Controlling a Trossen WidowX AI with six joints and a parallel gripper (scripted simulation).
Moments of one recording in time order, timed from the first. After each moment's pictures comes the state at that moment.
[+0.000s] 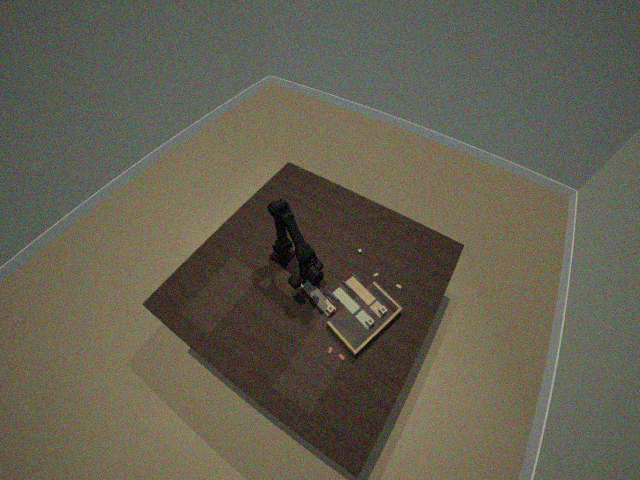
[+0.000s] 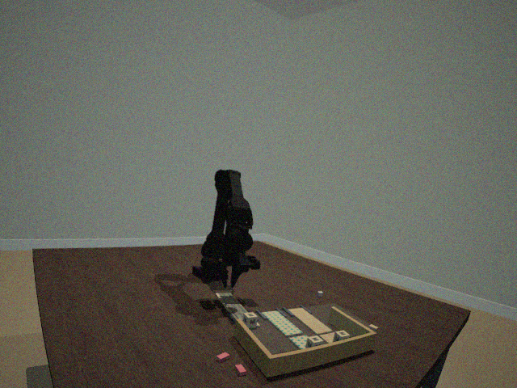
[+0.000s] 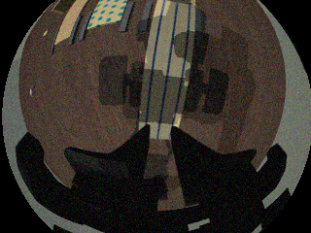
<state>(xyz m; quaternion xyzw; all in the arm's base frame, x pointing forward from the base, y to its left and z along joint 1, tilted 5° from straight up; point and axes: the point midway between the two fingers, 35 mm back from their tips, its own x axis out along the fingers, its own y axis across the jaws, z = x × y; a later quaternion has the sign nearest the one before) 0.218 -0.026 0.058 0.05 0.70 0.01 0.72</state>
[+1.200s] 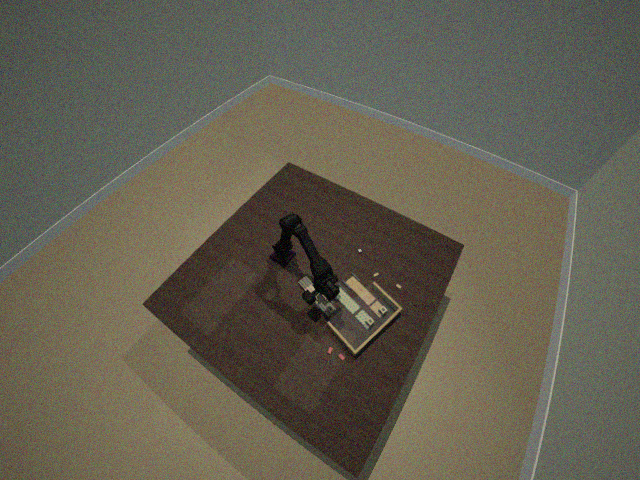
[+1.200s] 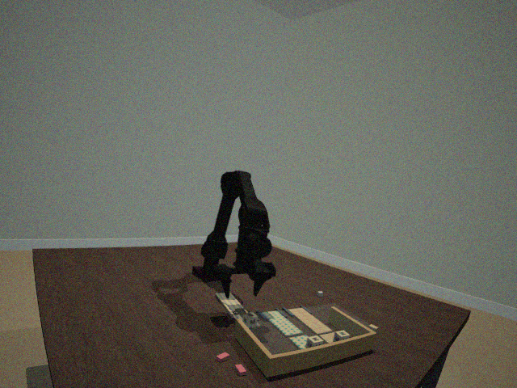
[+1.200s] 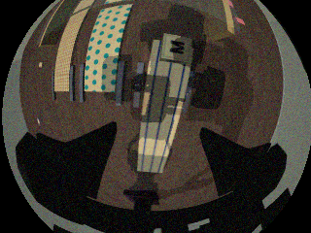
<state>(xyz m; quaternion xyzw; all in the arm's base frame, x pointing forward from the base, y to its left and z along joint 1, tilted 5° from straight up) 0.324 -0.034 0.076 0.04 0.69 0.02 0.72</state>
